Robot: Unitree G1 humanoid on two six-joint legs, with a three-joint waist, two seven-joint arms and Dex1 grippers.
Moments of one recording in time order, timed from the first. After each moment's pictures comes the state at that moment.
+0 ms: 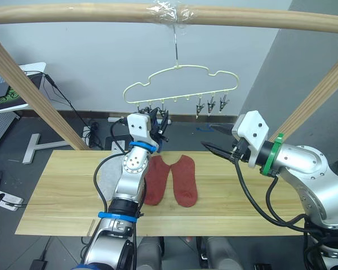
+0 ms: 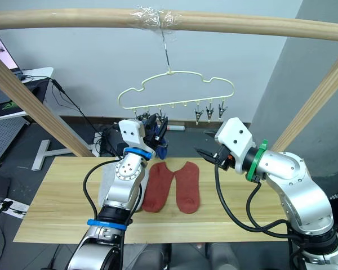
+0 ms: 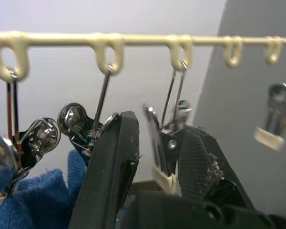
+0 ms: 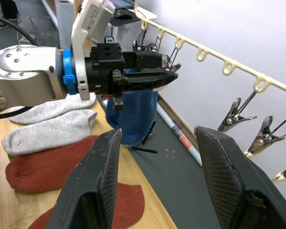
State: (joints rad) left arm -0.51 0.09 -0.01 0.32 0.01 -0.21 -0.16; right arm -0.40 -0.58 0.05 -0.70 0.31 0.81 0.67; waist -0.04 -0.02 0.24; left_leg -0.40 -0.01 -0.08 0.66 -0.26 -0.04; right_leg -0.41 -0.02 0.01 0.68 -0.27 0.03
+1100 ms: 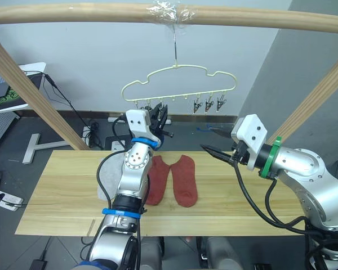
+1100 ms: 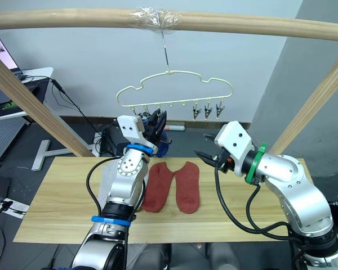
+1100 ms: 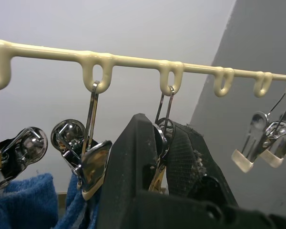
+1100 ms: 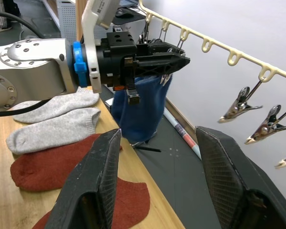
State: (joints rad) left arm -0.53 0.06 0.01 0.30 -0.06 -0.16 -0.20; right arm -0.37 -0.59 0.06 -0.69 0.33 0.78 0.64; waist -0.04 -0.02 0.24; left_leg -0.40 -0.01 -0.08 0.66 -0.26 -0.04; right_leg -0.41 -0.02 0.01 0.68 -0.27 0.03
